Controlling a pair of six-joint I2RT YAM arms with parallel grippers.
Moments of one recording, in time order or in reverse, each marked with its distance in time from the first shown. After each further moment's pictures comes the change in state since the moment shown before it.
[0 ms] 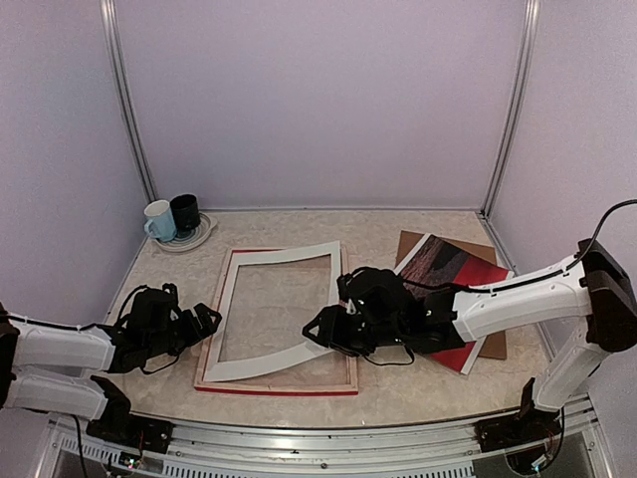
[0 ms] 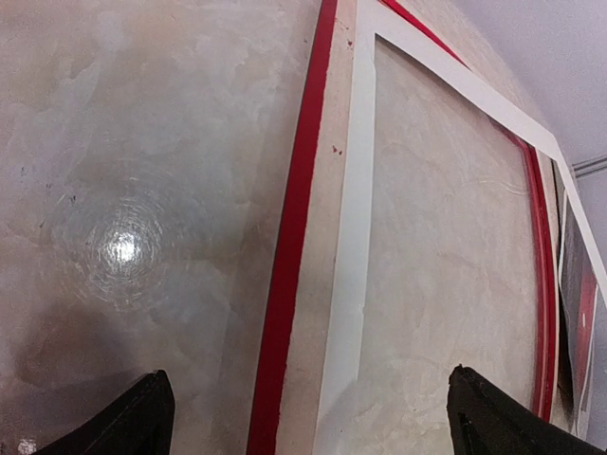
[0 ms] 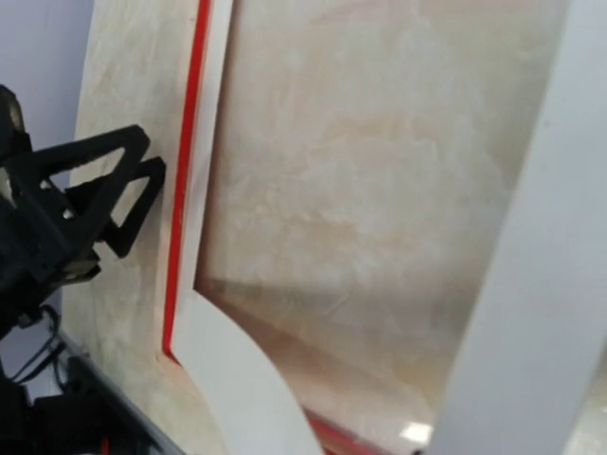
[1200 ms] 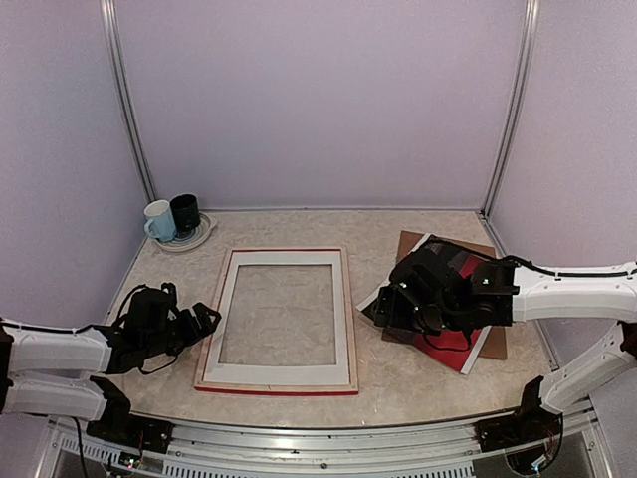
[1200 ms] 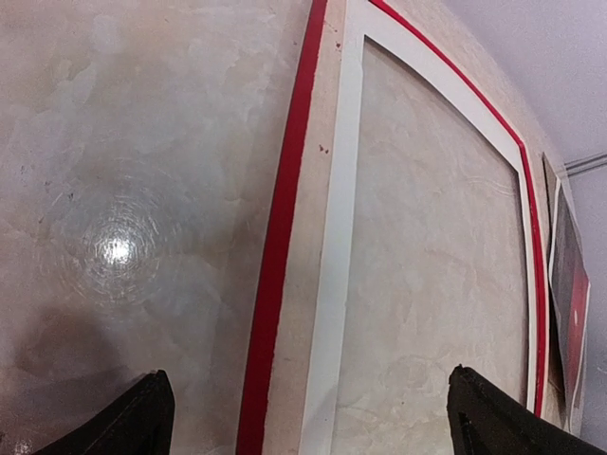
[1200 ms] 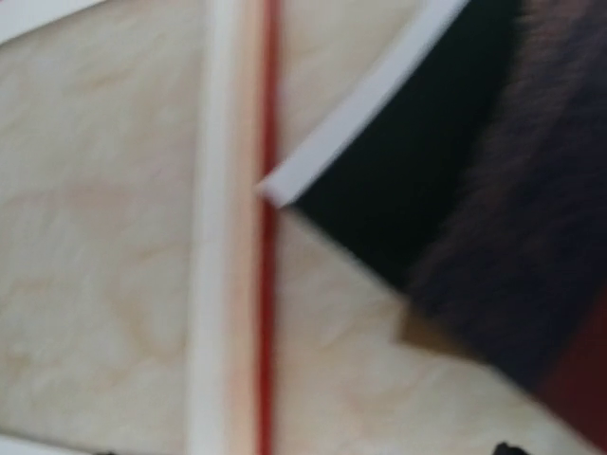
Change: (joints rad) left arm -0.006 -0.046 0.000 -0.036 0.008 -0.006; right arm -0.068 -0.264 0.044 -0.629 0.392 -0.106
